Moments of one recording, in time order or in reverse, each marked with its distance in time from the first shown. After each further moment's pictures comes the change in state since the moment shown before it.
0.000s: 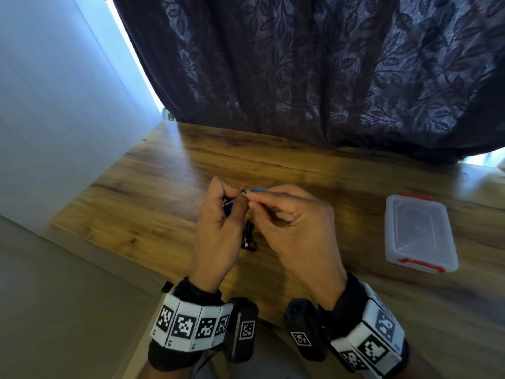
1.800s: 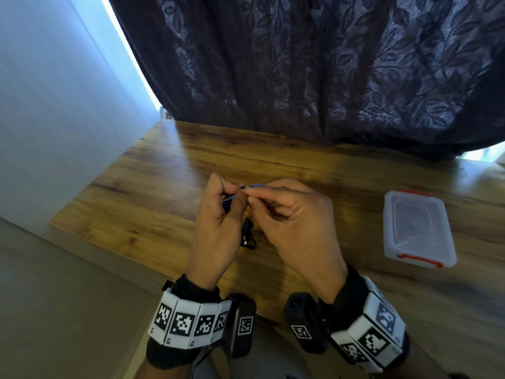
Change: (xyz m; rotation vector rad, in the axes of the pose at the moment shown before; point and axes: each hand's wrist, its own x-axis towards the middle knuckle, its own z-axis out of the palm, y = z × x) left_hand 0.001 0.001 -0.001 0.017 -0.021 0.024; right_hand 0.003 -0.002 -0.002 -0.054 -0.029 0.047
